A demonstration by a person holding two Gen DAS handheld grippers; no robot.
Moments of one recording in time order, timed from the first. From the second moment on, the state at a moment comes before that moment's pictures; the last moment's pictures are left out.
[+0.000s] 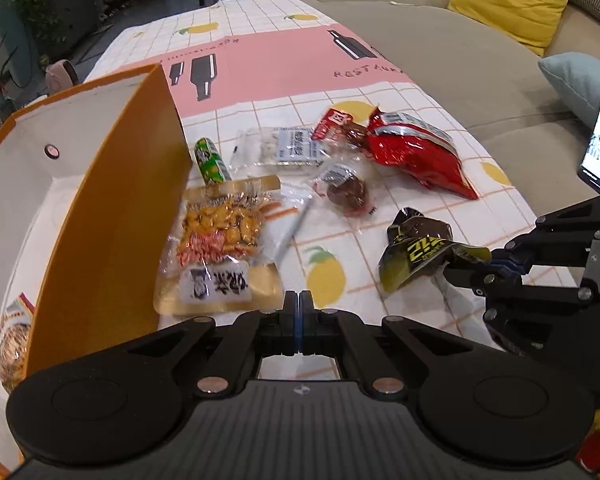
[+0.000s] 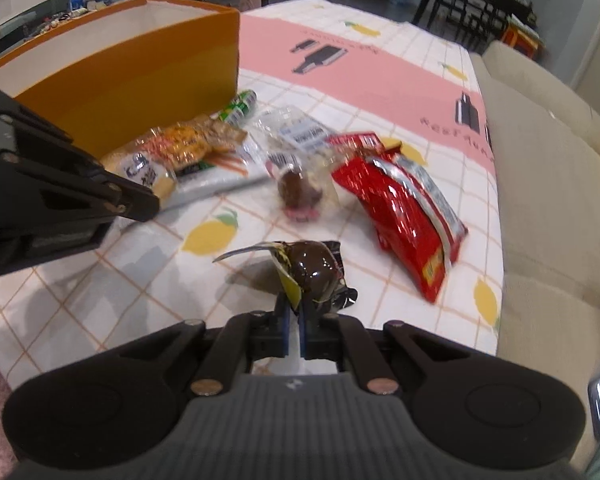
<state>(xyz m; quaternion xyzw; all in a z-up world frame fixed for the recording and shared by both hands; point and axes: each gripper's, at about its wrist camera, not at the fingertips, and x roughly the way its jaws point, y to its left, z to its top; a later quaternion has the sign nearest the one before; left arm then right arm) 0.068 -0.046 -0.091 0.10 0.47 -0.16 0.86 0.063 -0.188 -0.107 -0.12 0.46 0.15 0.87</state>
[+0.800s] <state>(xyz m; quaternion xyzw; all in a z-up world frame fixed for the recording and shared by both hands) 0.081 -0.024 -0.087 0.09 0.44 -0.08 0.89 0.067 -0.232 -0.071 0.12 0.44 0.11 0.88</state>
